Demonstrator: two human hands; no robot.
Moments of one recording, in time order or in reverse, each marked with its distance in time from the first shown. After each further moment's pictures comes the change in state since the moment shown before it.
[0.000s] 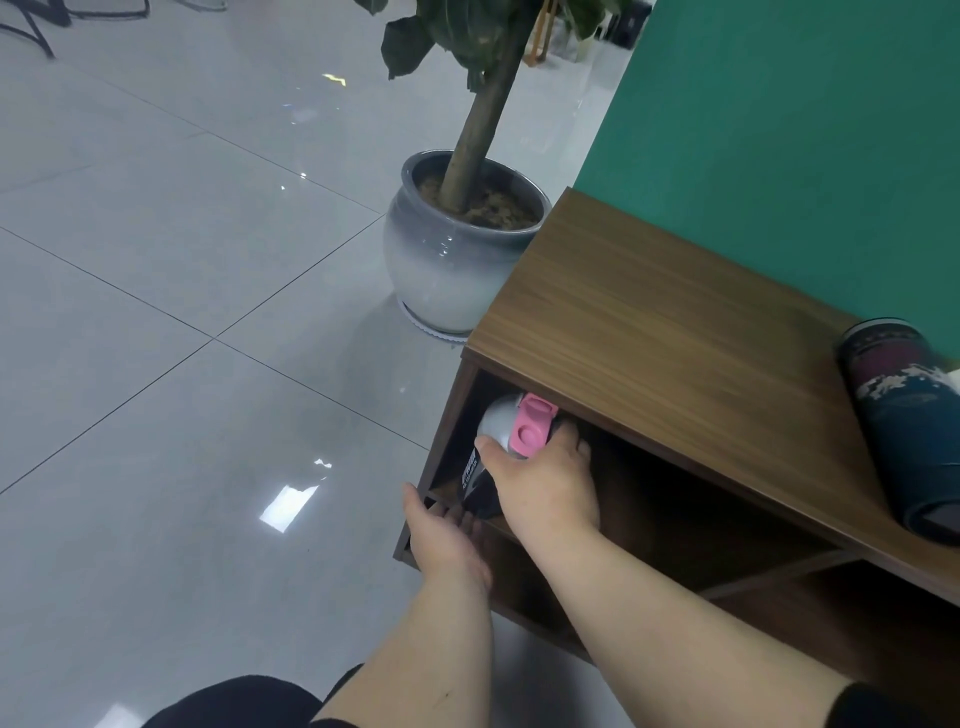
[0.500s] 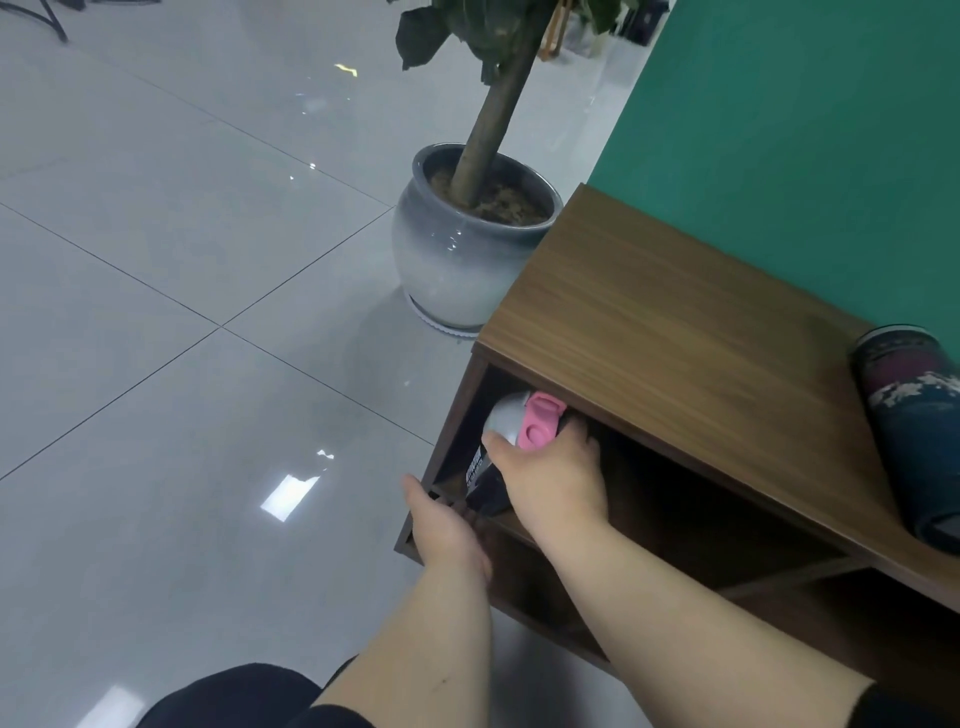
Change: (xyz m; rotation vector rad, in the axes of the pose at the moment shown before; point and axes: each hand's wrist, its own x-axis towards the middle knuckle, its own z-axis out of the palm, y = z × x) left_hand -0.006 0.006 0.004 0.038 0.024 -0.006; right_hand 0.002 -0.006 -0.004 0.027 -0.005 0.016
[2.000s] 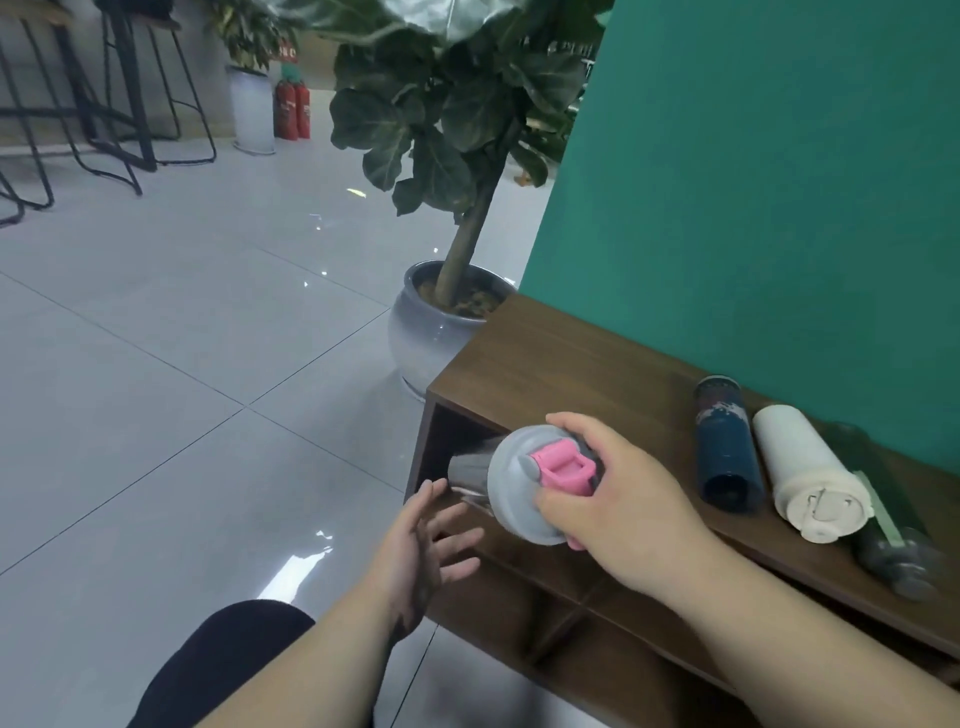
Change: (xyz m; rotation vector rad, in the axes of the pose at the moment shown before) left_hand -0.167 0.030 -0.047 0.556 -0.548 0.156; right_hand -0.146 -0.008 -0.240 0.009 -0.247 -0.509
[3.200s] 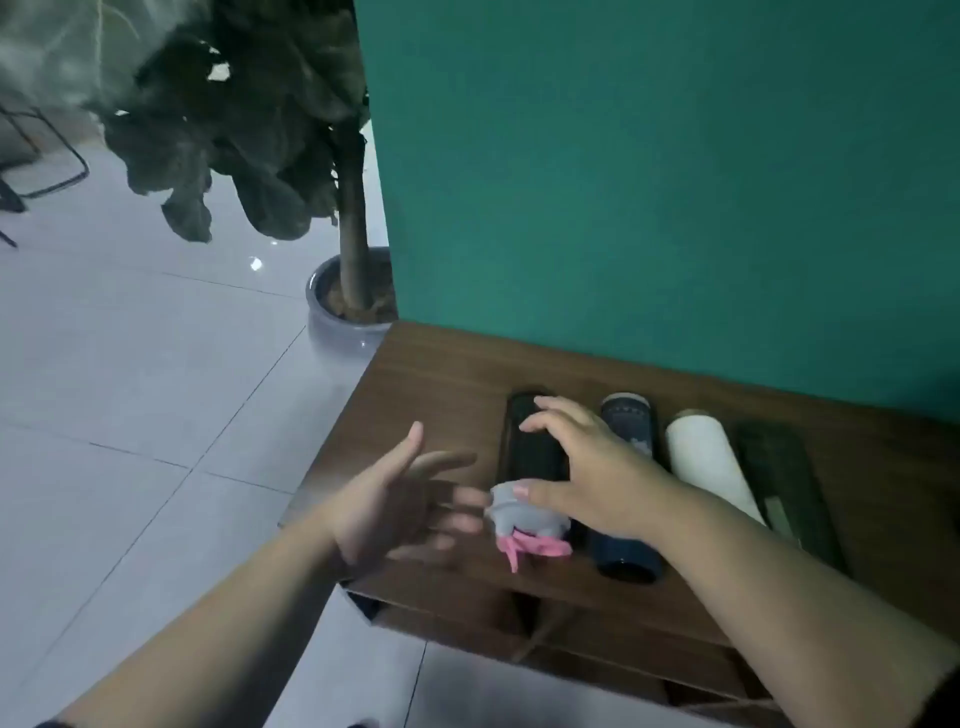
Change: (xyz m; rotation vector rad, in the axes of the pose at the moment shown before) left_hand 0.083 0.131 0.200 0.613 -0.404 -0.318; right_hand 0.145 0.120 -0.154 -0.103 -0.197 0.033
